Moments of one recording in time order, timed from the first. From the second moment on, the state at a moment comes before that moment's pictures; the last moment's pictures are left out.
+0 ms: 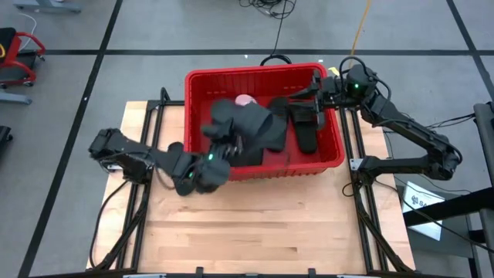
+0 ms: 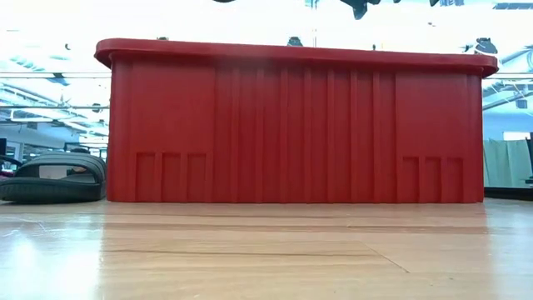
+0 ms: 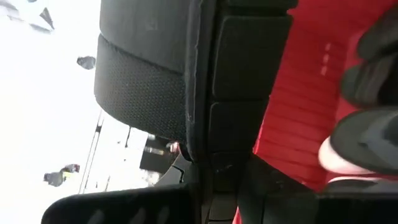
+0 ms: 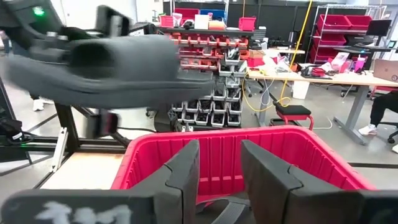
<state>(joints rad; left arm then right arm) -0.32 1.63 1.53 -0.18 -1.49 0.93 -0.64 1.06 1.11 -0.09 -0.66 -0.07</state>
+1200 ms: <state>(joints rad) -0.72 1.77 1.53 -0.96 -0.53 -0.83 -0.64 0.95 1.10 -0.26 -0.66 -0.01</state>
